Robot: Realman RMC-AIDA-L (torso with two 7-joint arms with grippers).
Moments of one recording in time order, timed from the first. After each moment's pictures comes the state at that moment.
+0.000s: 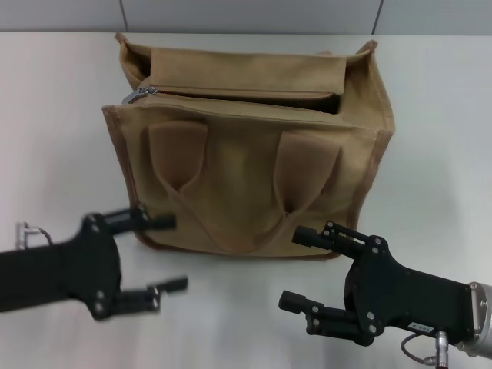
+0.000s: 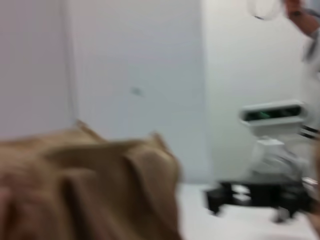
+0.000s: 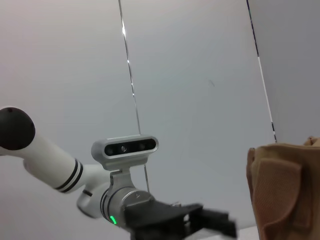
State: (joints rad) left arm -0.29 -2.06 0.70 0.57 1.90 1.91 -0.83; right arm 0.46 2.09 0.33 -0.01 -2.88 -1.78 0.56
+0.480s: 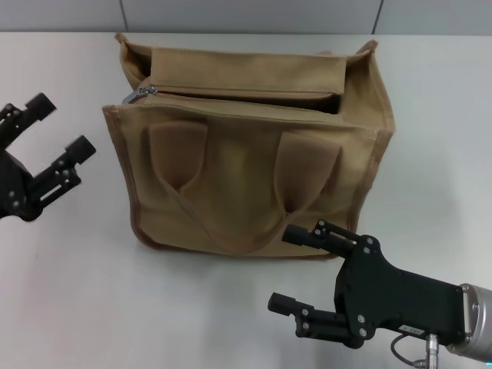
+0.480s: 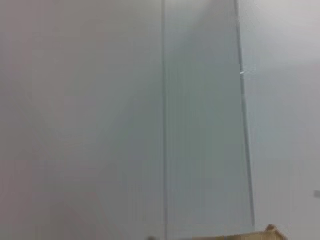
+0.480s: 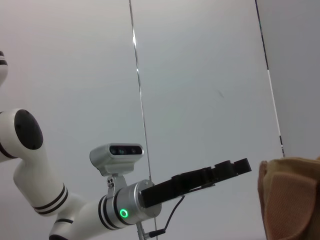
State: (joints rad) left arm -0.28 -2.06 0.20 0.40 1.84 1.94 -0.77; right arm 0.45 2.09 0.33 0.04 -2.88 -1.77 0.51
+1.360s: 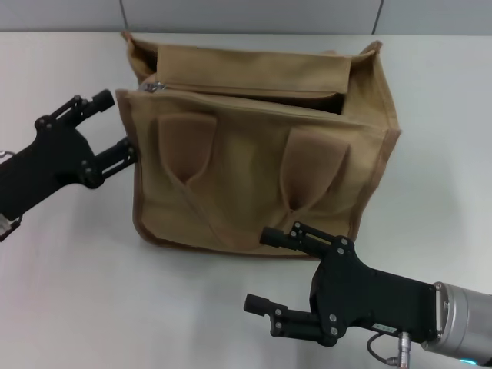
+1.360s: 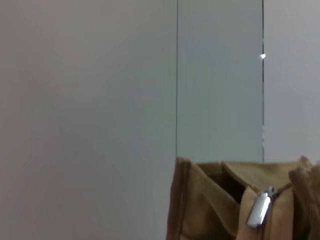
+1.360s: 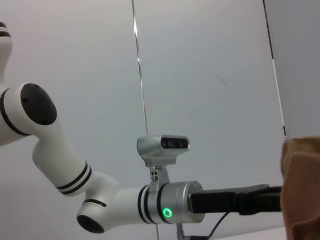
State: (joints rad) left arm -0.38 -2.07 0.30 0.39 1.87 1.65 -0.77; right arm 0.46 2.09 0.32 0.11 -2.88 -1.66 0.49
